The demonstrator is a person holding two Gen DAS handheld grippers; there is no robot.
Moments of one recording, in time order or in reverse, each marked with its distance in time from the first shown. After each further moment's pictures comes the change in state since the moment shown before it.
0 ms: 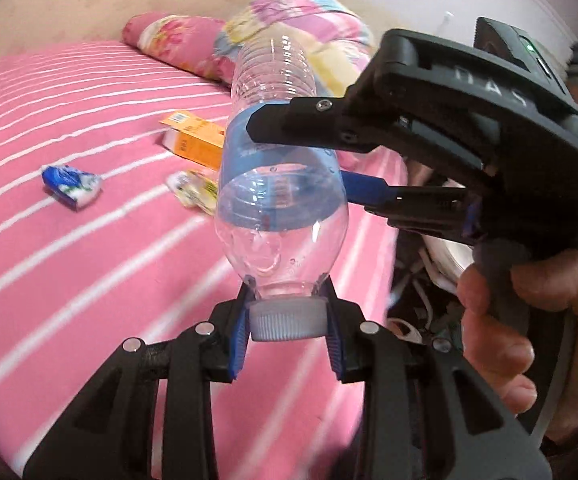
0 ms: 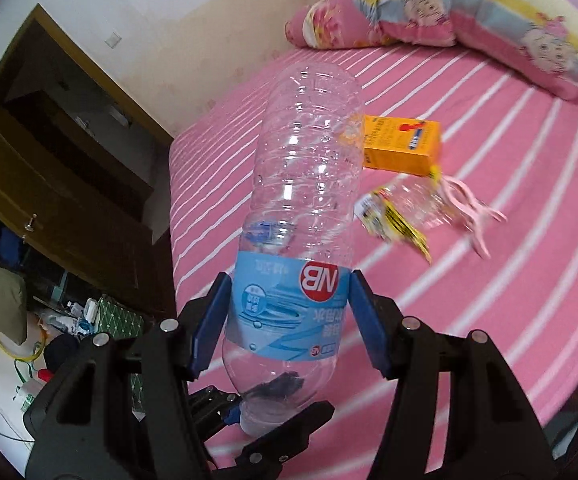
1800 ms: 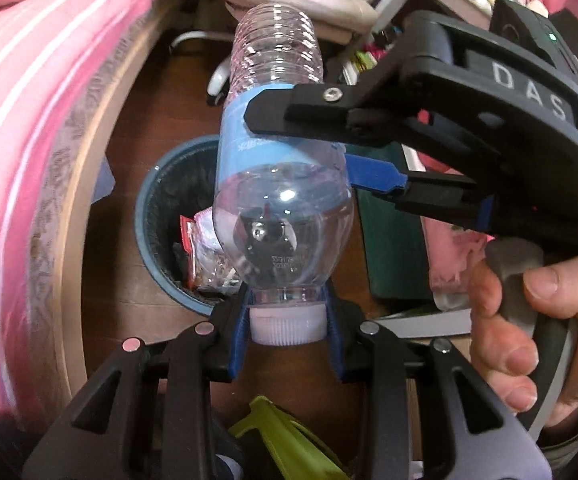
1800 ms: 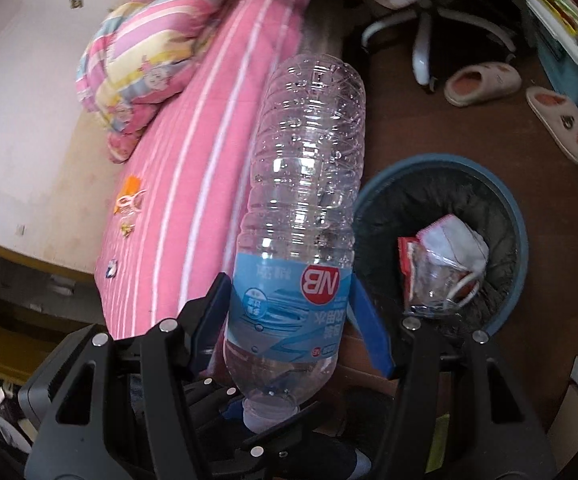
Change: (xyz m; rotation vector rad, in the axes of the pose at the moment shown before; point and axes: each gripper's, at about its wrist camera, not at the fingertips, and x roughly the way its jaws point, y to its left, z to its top) left arm 0.158 -0.348 -0.255 0.462 0.686 -0.253; right arm -0.302 -0.344 -0.319 0.694 -0.190 -0.189
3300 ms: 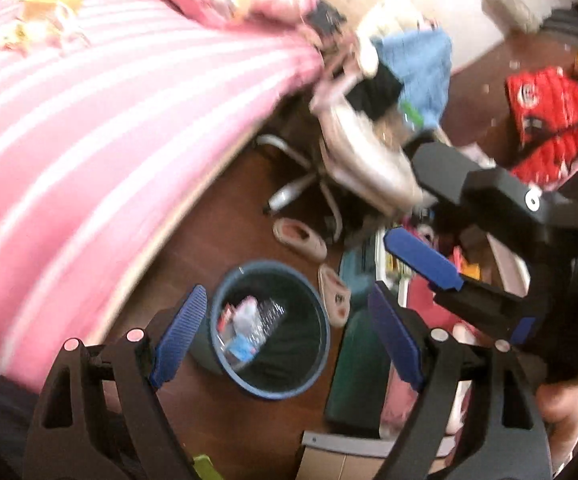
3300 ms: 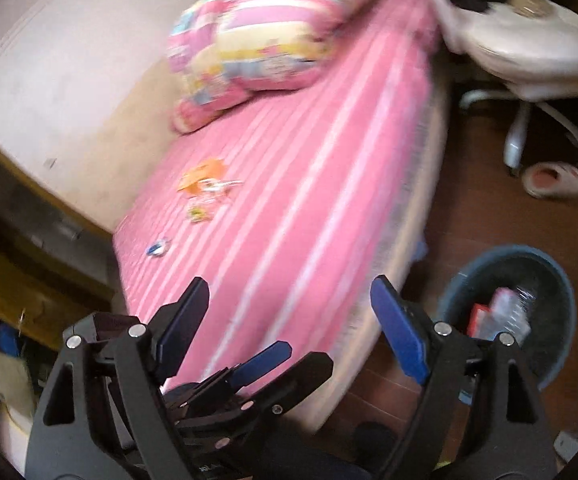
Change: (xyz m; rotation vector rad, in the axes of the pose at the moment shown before) left arm -0.160 0.126 -0.014 -0.470 -0.470 -0.036; right arm 0.012 0.203 -0.011 -0.345 -0.063 0.088
